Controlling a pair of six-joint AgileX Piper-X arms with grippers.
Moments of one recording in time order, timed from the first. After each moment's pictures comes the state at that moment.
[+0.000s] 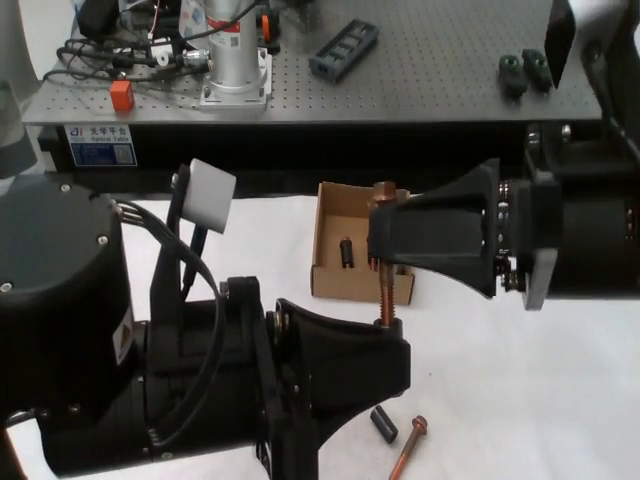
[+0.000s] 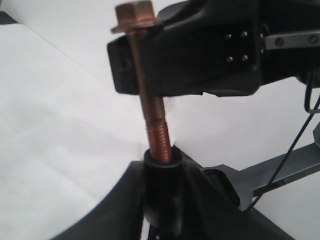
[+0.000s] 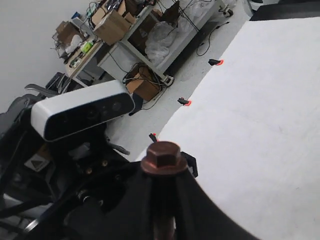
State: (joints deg) left arm -46.8 51.6 -31.2 -8.9 32.9 -32.4; right arm 28.0 51.6 -45.9 17.1 -34.1 26.3
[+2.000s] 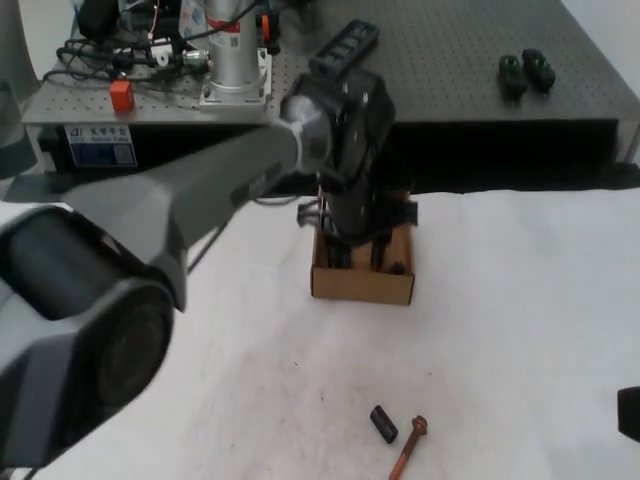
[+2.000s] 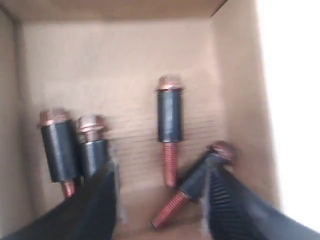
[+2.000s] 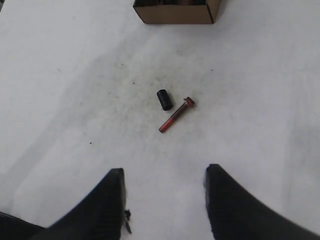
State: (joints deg) left arm -36.4 128.3 -117.2 51.7 1.9 -18.9; right arm 11.5 27.9 -45.9 68.5 -10.9 16.9
